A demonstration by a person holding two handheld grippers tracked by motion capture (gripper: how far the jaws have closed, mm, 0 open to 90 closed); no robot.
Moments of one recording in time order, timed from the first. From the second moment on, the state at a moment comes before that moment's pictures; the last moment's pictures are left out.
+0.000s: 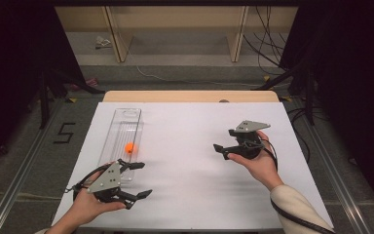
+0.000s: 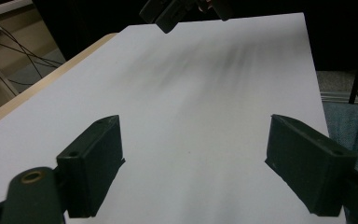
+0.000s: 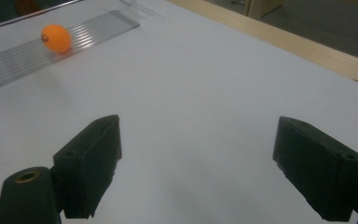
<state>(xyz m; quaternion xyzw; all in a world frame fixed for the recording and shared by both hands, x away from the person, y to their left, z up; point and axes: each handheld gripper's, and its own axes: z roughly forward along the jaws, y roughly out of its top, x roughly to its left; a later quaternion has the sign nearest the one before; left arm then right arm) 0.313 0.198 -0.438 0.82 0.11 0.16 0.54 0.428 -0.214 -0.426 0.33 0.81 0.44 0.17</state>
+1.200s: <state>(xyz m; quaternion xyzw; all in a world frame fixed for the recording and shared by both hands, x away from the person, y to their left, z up) 0.314 0.199 -0.438 0.82 0.12 0.16 0.54 0.388 -0.256 -0.428 0.36 0.80 0.45 0.18</state>
